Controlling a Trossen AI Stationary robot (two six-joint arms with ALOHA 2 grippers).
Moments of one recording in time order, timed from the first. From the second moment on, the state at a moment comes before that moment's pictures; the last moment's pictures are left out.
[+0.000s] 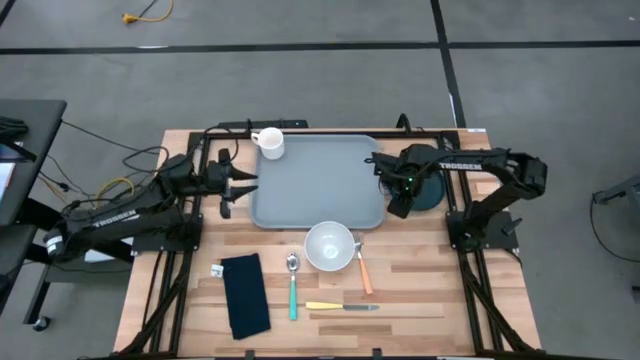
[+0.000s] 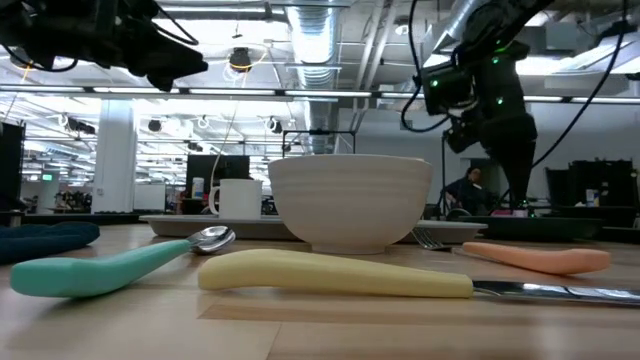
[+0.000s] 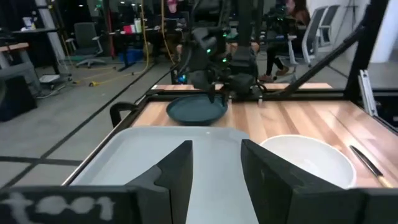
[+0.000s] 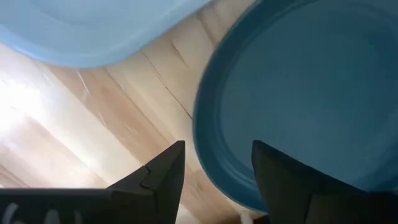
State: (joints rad) left arm 0.51 0.49 0.34 0.09 0.39 0.11; right arm -0.39 1.53 0.97 -1.13 -0.02 0.13
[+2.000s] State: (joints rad) left arm 0.51 0.50 0.34 0.12 0.38 0.13; right arm -0.35 1.40 0.97 -1.37 0.13 -0.01
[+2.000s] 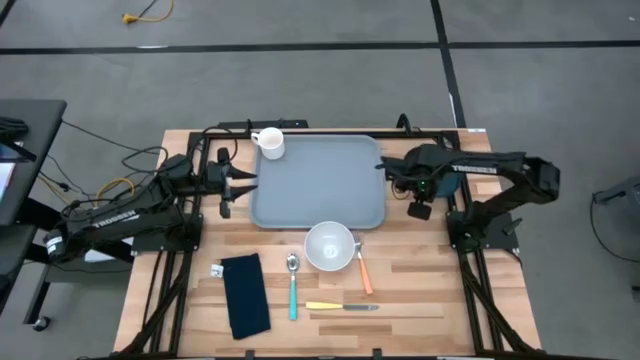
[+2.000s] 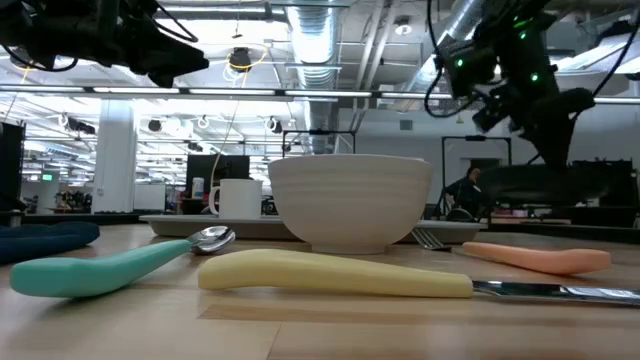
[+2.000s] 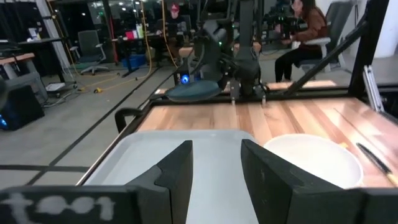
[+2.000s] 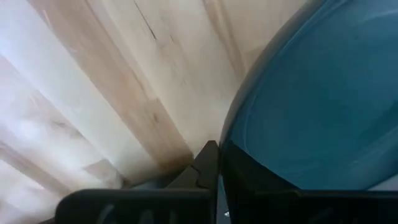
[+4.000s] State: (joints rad) left arm 0.44 1.46 1.29 -0.04 0.33 -0.46; right arm 0.06 1.52 1.32 -1.31 0.45 -0.50
